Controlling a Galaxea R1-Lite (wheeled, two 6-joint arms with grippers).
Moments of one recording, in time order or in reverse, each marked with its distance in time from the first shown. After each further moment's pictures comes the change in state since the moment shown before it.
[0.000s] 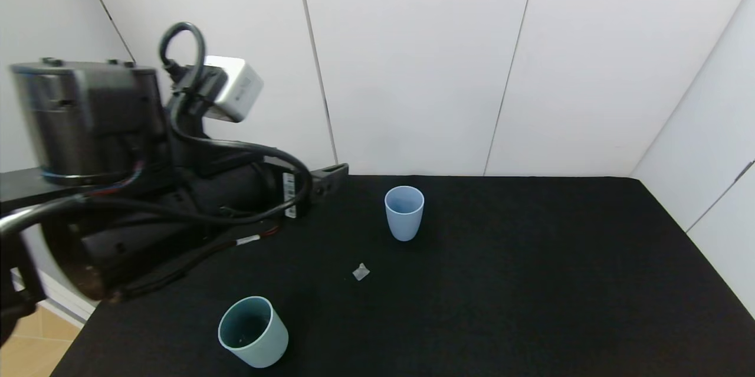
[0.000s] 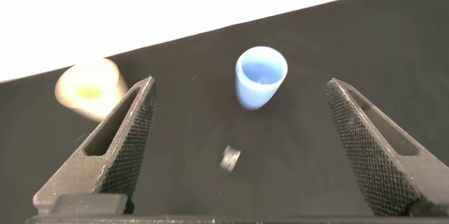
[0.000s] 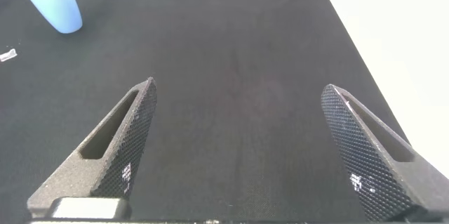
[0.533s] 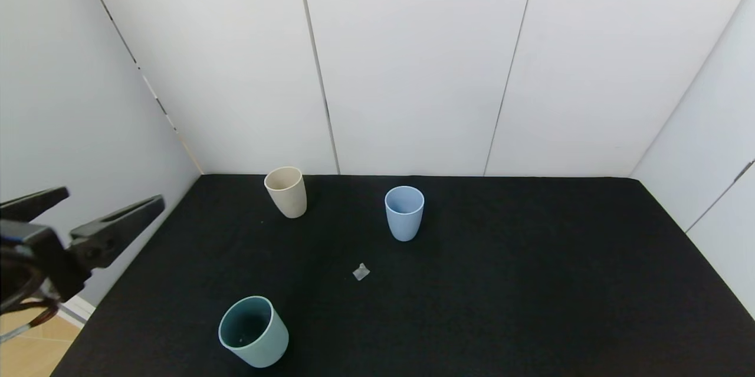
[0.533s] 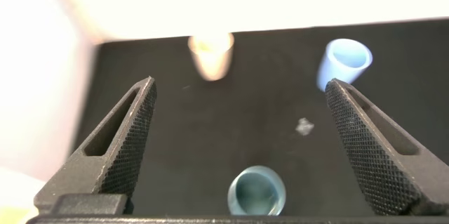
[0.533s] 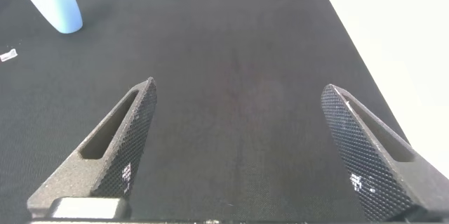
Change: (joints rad) left arm 0.283 -0.520 0.307 0.120 -0.014 0.016; right arm 0.000 0.000 0.000 0.000 0.000 0.000
